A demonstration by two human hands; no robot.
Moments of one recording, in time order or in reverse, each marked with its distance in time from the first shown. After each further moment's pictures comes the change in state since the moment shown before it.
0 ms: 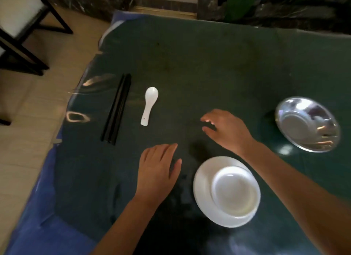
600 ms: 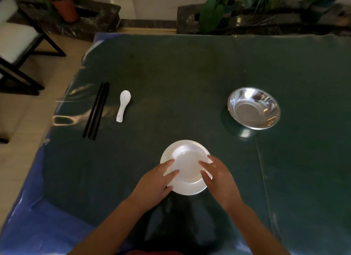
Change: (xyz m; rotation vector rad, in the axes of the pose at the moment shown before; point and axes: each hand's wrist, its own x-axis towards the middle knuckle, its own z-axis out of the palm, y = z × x) left_hand -0.068 0.079 0.014 0.018 -0.578 0.275; right_hand -0.218 0.036 0.043 0.315 0.084 0.331
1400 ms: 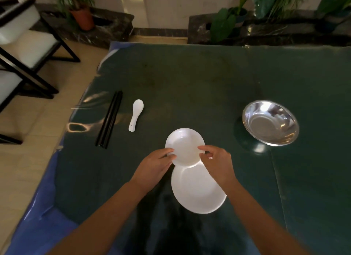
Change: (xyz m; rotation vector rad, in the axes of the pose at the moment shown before) left_hand 0.038 -0.045 -0.046 -0.018 0.347 0.047; right_hand 0.083 -0.058 -0.012 0.294 0.059 0.143
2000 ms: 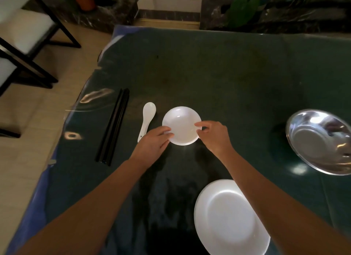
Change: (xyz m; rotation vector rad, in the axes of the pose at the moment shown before) left_hand 0.081 -0.149 0.020 0.012 0.010 -0.134; right_hand 0.162 -0.044 0.084 -0.146 -0.067 -0.066
